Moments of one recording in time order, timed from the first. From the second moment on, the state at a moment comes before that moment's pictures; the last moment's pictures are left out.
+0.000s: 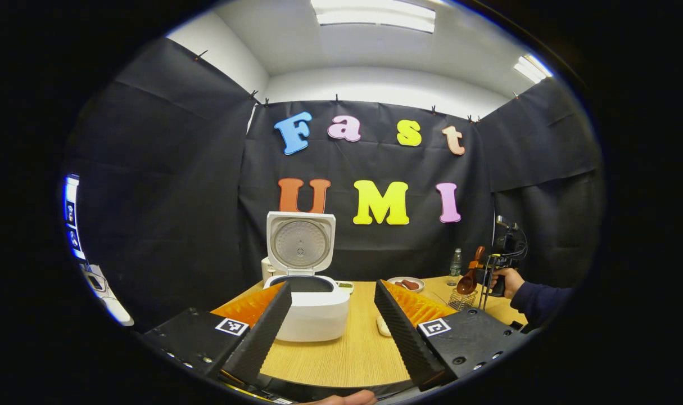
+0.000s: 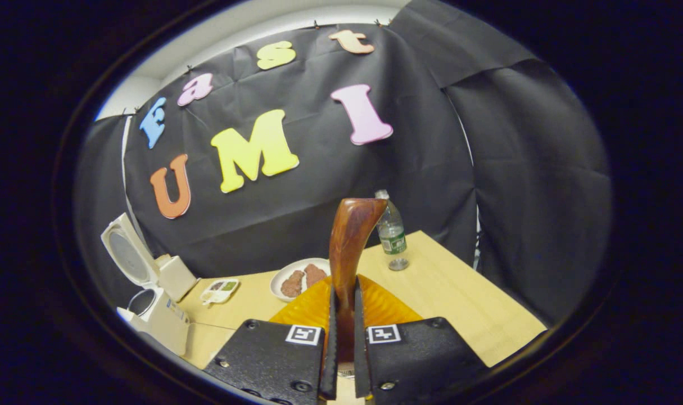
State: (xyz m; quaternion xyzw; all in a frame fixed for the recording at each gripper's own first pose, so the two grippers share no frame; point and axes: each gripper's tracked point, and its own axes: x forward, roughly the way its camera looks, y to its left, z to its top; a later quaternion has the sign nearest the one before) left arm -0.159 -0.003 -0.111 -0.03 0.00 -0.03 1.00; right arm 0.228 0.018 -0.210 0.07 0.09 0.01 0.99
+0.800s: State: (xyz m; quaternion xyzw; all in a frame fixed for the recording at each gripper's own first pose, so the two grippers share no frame) left arm -0.161 -0.008 -0.134 -0.02 0.01 -0.04 1.00; right arm 0.167 0.172 -0.203 0.00 0.01 0.05 1.00
